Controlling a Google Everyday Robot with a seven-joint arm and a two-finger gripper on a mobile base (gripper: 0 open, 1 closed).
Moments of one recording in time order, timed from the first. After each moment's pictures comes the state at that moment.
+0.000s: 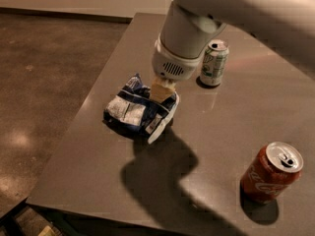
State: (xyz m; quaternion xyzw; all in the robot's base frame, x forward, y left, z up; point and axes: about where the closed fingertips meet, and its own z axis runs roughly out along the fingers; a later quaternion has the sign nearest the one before) arm 0.498 0.000 0.908 -0.63 0.76 0.04 0.17
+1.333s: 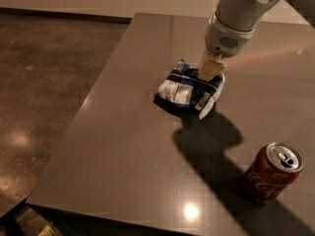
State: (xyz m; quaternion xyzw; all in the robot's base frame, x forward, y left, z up) arm 0.560 -0.117 0.920 -0.62 0.77 0.01 0.14
